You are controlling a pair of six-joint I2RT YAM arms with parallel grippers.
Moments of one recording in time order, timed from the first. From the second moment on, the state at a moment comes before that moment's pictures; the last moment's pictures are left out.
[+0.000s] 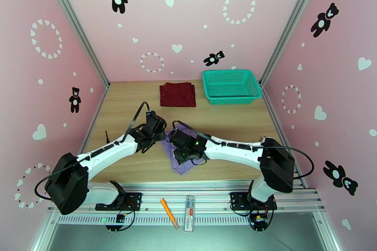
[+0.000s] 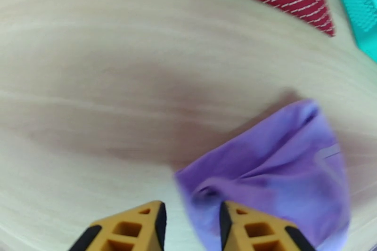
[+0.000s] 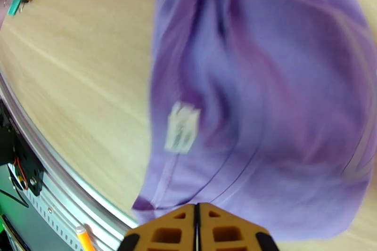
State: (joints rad) left arm -0.64 1.33 0.77 -0.47 -0.34 -0.77; right arm 1.03 1.65 1.12 -0.58 0.02 0.53
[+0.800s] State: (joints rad) left arm -0.52 1.04 0.72 -0.73 -0.43 -0.87; right arm 0.88 2.09 1.54 -0.57 -0.12 0.39
